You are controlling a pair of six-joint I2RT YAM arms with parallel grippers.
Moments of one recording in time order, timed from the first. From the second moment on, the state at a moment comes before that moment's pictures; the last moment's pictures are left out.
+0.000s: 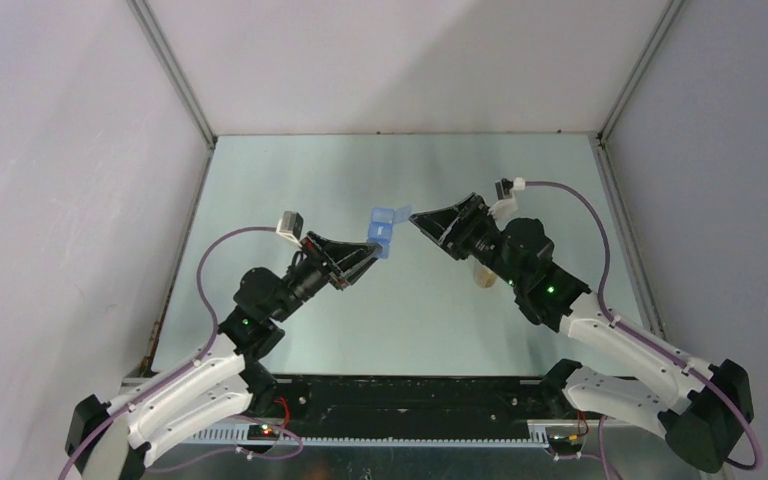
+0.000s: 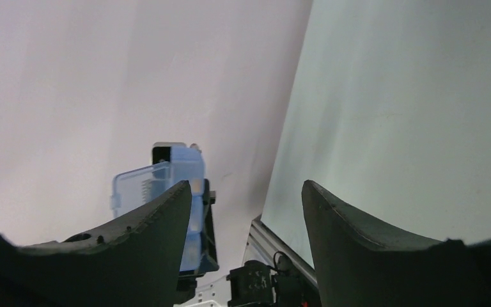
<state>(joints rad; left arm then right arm) -0.73 0.71 0.41 0.51 0.15 -1.50 0.75 0.98 0.77 0.17 0.01 1.15</state>
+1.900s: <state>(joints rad) -0.73 0.71 0.45 0.47 0.17 -1.46 0.77 1.17 0.91 0.31 -0.20 1.15</state>
